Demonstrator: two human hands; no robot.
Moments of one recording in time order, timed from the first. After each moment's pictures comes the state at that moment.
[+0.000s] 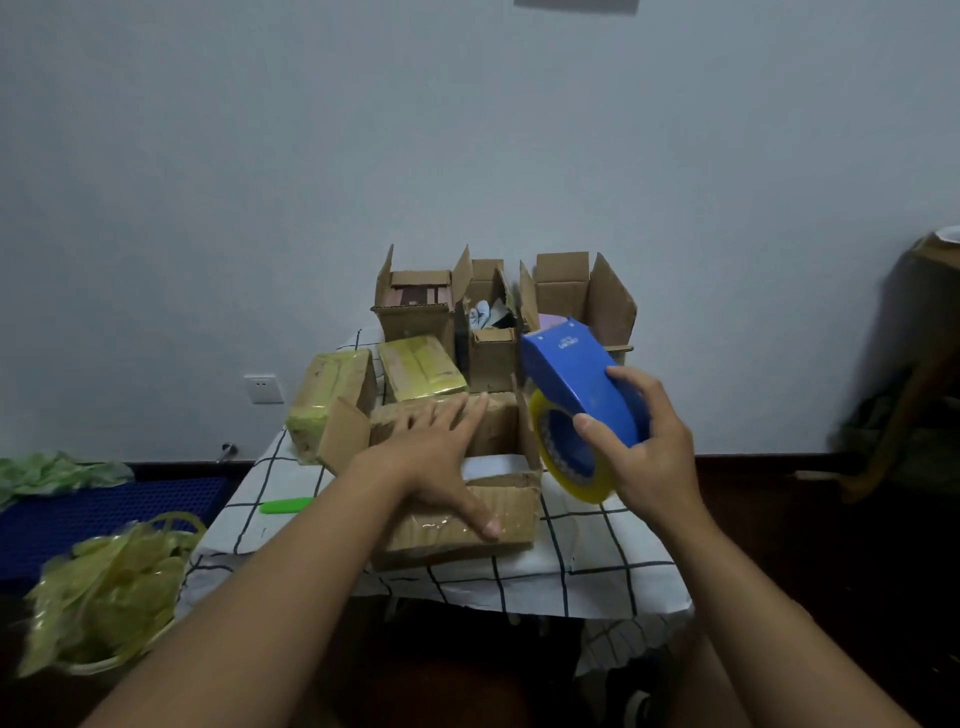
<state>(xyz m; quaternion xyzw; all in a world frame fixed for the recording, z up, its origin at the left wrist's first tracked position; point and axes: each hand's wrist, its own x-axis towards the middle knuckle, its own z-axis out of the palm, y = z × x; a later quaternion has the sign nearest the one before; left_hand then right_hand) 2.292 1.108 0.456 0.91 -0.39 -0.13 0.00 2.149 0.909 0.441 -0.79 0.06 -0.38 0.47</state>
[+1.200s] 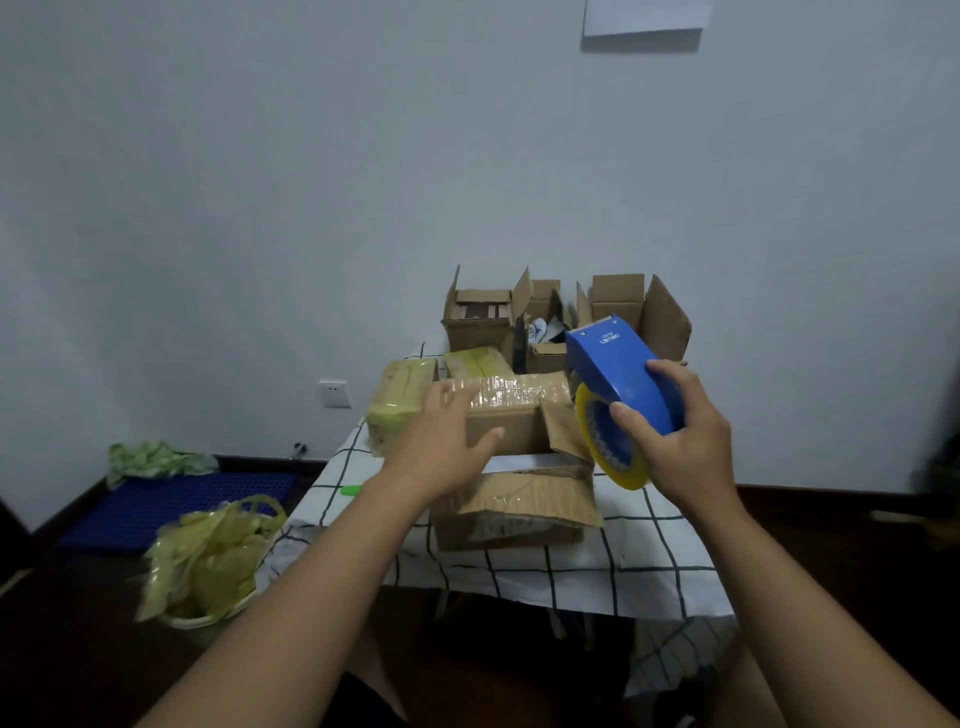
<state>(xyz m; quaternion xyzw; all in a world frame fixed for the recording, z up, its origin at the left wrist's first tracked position) 2.244 1.167 0.483 0.95 -0.24 0.06 0.21 2.154 0.927 0.452 -0.79 0.04 -0.43 0.43</state>
